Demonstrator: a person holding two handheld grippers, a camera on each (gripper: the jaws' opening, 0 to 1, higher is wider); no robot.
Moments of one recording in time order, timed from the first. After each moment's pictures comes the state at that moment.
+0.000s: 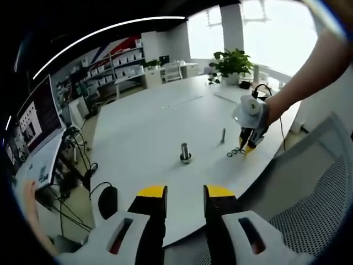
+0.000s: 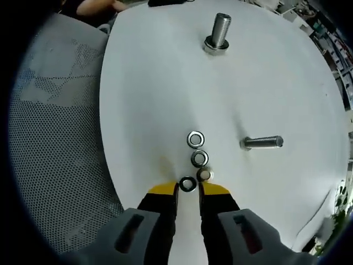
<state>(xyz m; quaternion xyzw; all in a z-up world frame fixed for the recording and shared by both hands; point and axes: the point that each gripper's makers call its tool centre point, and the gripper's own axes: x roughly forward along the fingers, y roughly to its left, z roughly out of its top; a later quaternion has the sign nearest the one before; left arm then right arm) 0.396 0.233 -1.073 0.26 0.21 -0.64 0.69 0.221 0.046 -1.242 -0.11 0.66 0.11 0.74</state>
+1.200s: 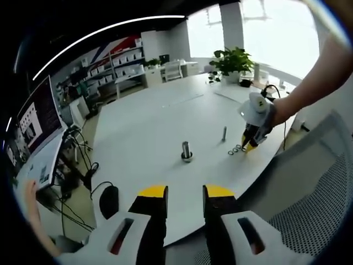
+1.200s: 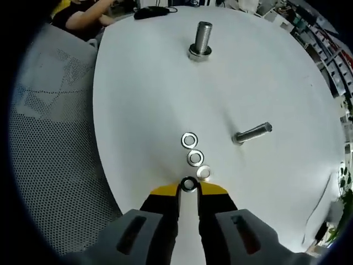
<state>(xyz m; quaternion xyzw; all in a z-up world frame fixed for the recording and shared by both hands) 0.395 0.232 -1.072 0.26 0.21 -0.64 0.69 0.219 0.043 -1.241 -0.08 0.61 0.05 0.78</state>
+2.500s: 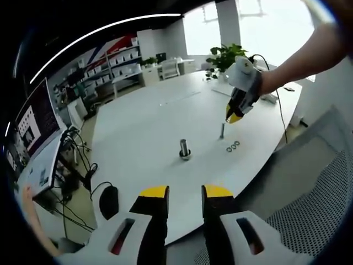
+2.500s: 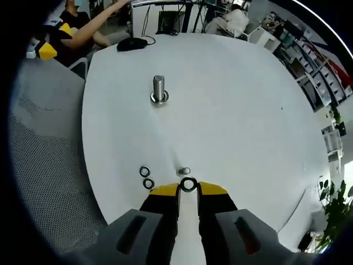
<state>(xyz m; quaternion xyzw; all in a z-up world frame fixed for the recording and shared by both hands) 0.393 0.233 -1.075 0.28 0.21 -0.64 0.68 0.273 -0.014 -1.174 -0.13 0.55 0.03 0.82</state>
